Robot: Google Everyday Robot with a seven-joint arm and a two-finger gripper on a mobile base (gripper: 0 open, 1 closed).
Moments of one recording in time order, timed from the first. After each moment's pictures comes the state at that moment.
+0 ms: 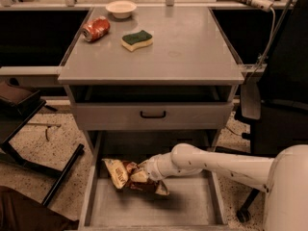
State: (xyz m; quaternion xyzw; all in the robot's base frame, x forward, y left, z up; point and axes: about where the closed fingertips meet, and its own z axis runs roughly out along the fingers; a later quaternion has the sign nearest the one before) arm 0.552 0.066 0.428 -0.44 0.78 0.33 0.28
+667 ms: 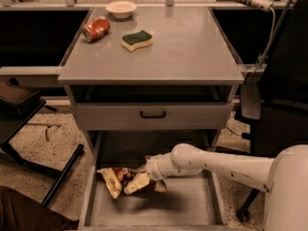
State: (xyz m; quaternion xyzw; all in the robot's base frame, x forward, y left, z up) arm 0.552 0.066 0.428 -0.44 0.78 0.33 0.28
